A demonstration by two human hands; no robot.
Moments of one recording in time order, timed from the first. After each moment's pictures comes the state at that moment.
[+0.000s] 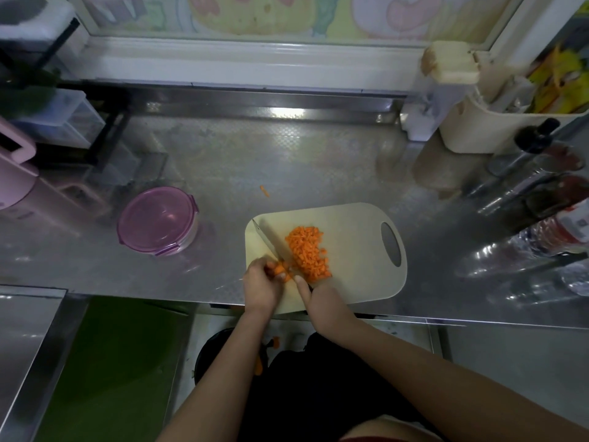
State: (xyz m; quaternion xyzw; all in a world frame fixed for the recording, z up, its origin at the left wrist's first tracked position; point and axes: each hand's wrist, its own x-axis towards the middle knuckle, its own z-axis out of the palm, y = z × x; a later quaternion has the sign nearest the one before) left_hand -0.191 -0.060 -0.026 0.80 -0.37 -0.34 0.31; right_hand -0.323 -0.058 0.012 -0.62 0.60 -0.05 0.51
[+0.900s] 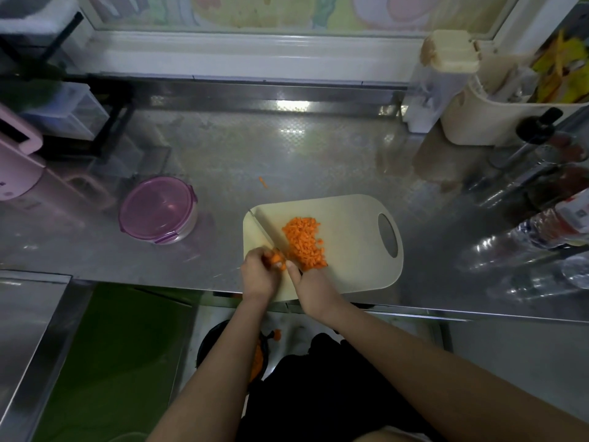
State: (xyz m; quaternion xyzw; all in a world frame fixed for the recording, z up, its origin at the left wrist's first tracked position) left_hand -0.197 -0.058 -0.020 0.81 -0.39 -0.31 0.31; right_hand -0.312 -0.064 0.013 -0.63 0.60 -0.01 0.49
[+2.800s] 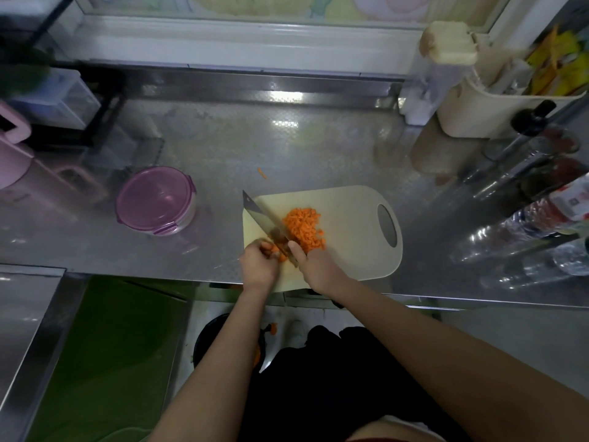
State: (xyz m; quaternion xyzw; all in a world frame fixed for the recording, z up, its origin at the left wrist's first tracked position) left_hand -0.196 -0.058 -0.010 0.82 -0.35 -0.33 0.31; right_hand -0.316 -0.080 0.018 -0.65 0.58 -0.02 0.50
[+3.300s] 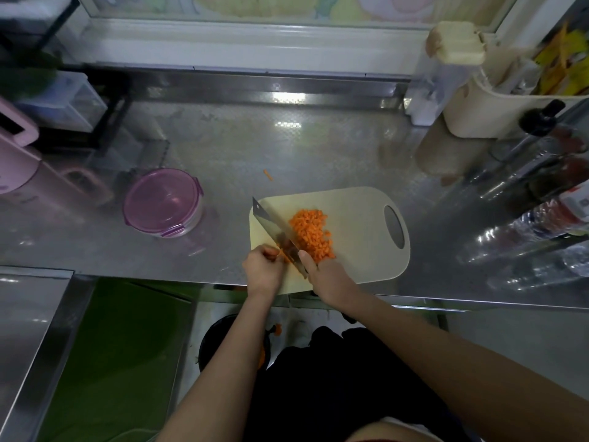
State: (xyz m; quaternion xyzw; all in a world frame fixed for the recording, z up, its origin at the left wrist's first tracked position) left_hand -0.193 -0.054 -0.008 0.82 -0.33 -0.33 0.31; right_hand -0.318 -0.066 0.018 -0.63 0.60 -0.03 0.49
